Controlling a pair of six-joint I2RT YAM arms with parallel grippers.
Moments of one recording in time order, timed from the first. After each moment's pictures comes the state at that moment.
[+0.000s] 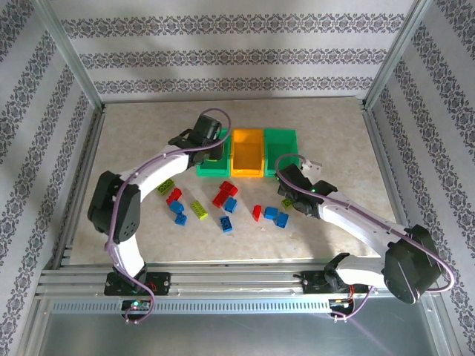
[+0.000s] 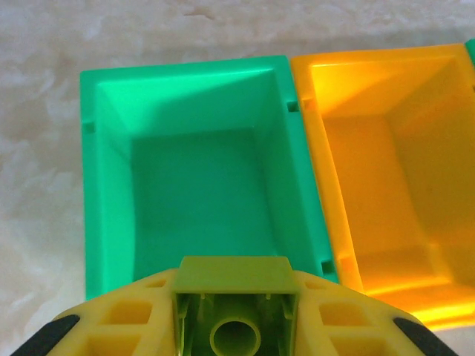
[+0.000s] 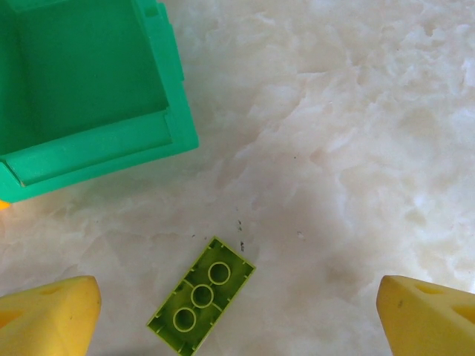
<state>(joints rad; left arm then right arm) -0.50 1.82 1.40 -0.43 -0.18 -0.33 0.61 1.23 0.78 -0.67 0.55 0.87</state>
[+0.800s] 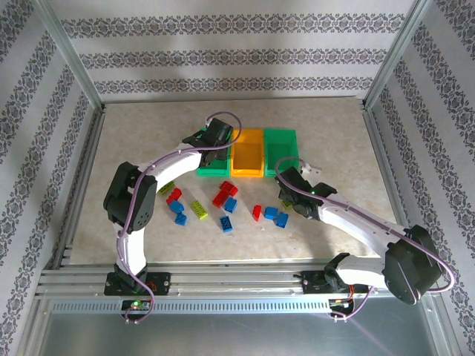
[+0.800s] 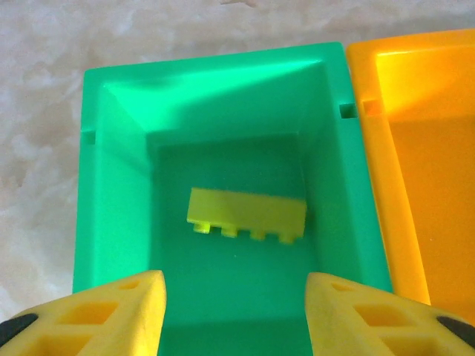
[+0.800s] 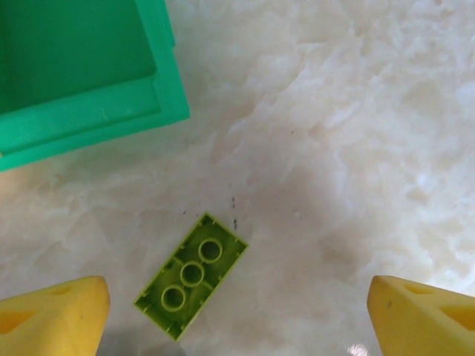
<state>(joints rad) -0.52 1.94 1.46 -0.44 -0.33 -0.35 0.63 1.23 0.75 -0.69 0.51 0.89</state>
